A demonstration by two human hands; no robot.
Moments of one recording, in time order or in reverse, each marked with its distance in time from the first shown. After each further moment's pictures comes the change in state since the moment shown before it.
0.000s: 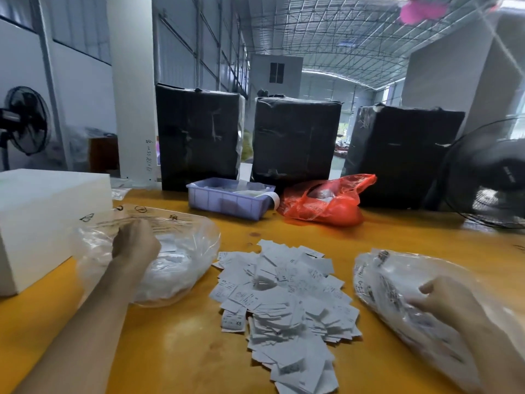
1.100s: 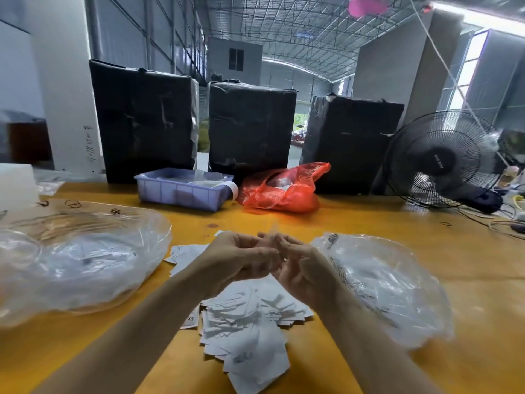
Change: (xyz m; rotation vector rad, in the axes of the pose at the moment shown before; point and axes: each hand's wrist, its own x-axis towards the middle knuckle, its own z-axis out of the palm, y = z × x) left_hand -0.140 0.133 0.009 -1.183 -1.093 0.306; right_hand -0.059 -0.117 0.024 1.668 -0.756 -0.216
